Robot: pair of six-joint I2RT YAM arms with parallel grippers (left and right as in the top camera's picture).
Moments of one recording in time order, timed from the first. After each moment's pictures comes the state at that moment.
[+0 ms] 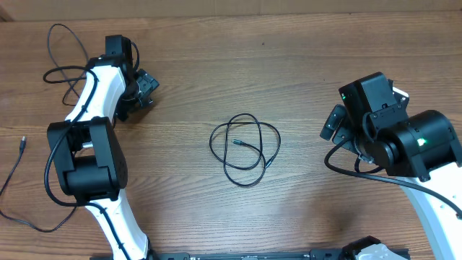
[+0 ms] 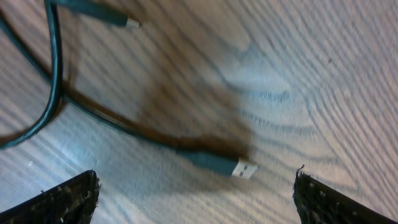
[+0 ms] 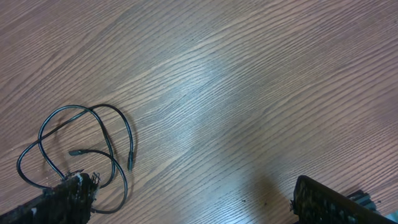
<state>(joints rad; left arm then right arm) 0.09 2.12 1.62 -0.84 -0.08 -0.78 0.37 1.28 1.57 -1.54 0.30 0.83</state>
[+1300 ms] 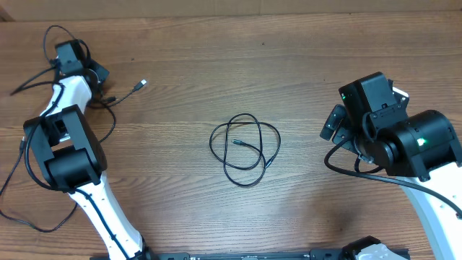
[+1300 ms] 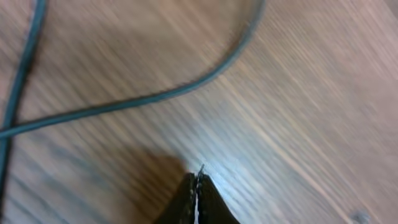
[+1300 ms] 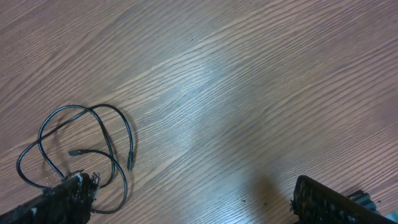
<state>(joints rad) 0.33 2.31 1.69 -0.30 -0.04 -0.57 0.37 1.28 1.57 -1.54 0.30 0.83</state>
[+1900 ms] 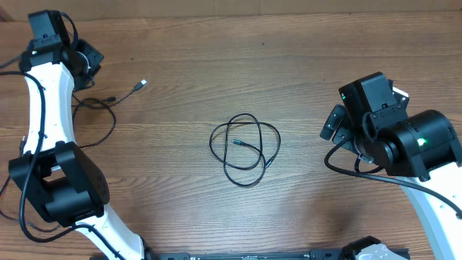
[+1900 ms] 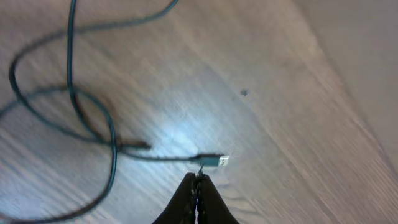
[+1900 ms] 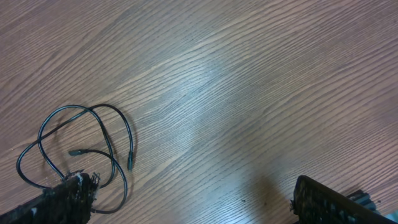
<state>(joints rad) 0.29 1.98 1.78 -0.82 0.07 -0.65 0.37 1.28 1.57 -1.54 0.30 0.83</state>
